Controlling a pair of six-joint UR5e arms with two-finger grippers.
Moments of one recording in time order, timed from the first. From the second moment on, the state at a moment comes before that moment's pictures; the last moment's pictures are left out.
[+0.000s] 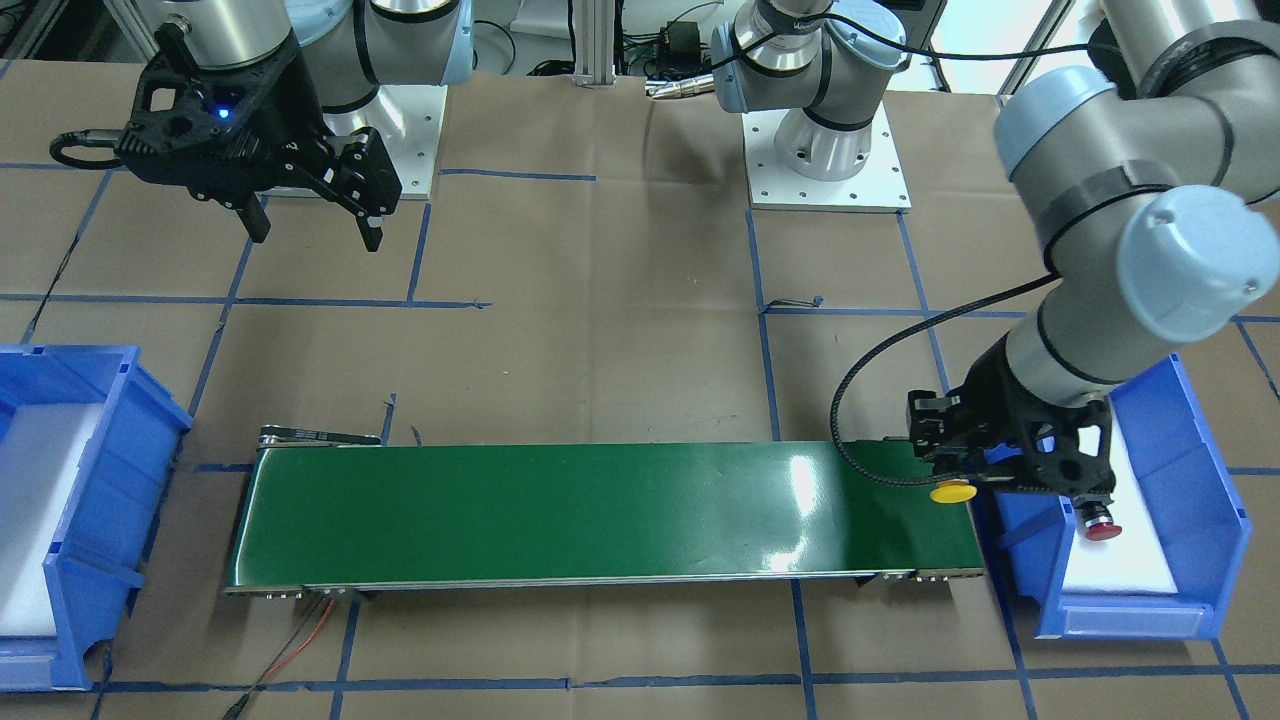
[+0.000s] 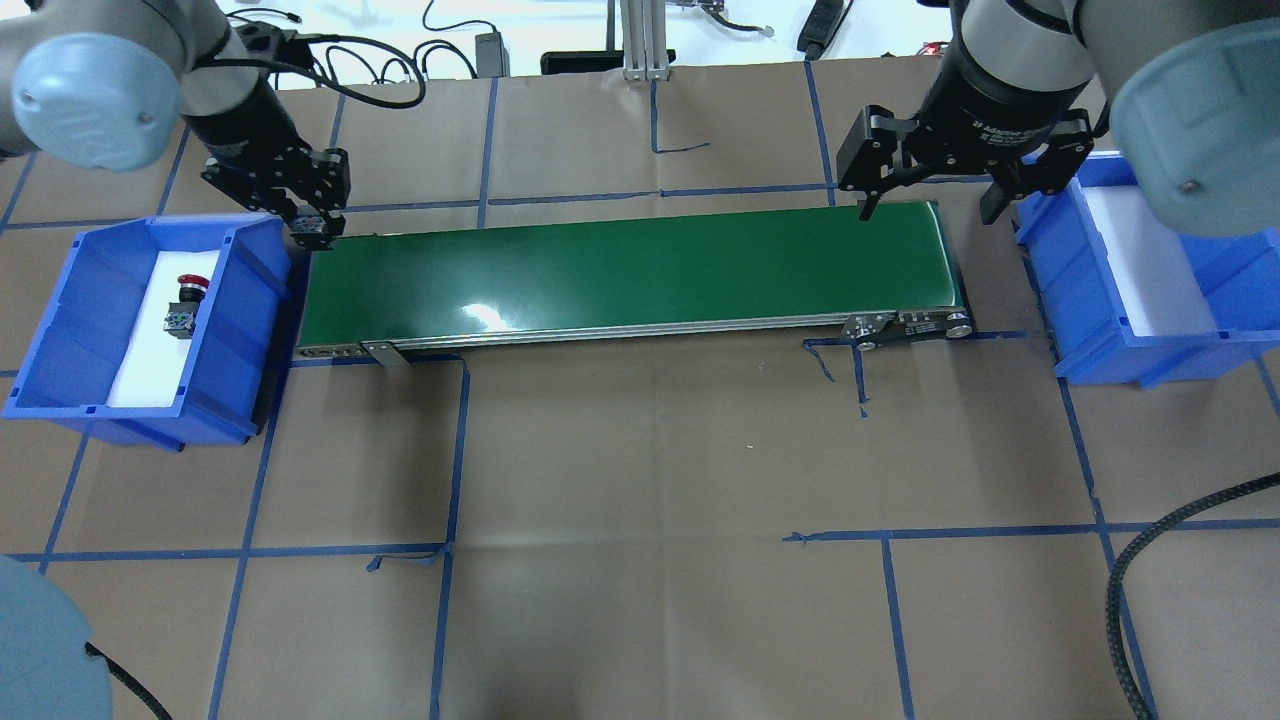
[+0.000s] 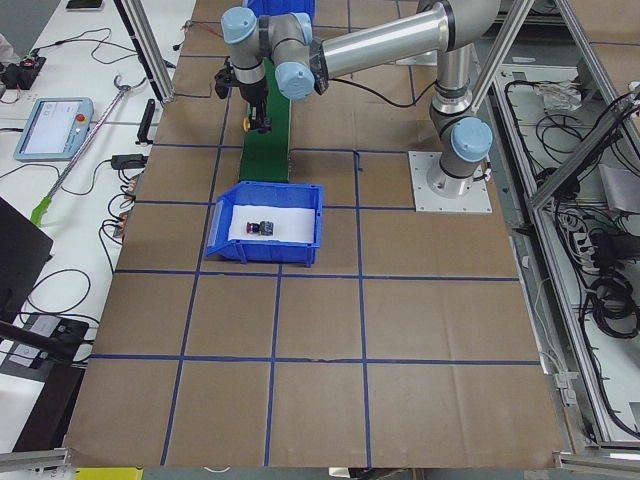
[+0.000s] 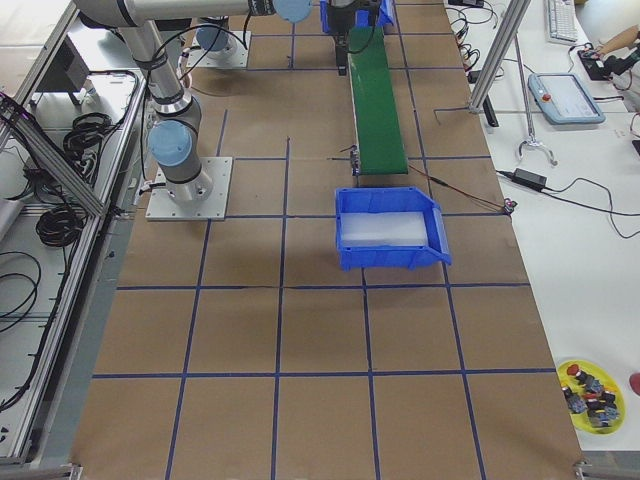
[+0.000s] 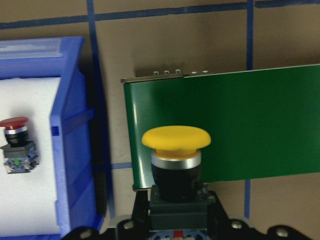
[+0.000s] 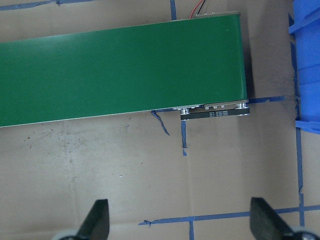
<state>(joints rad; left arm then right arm) -1.43 -1.89 -1.54 -1.32 1.57 0.19 1.62 -1.61 1.59 -1.64 -1.57 0.14</state>
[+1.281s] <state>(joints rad) -1.45 -1.92 -1.73 -1.05 1.57 0.16 1.63 -1.61 1.59 -1.65 -1.57 0.14</state>
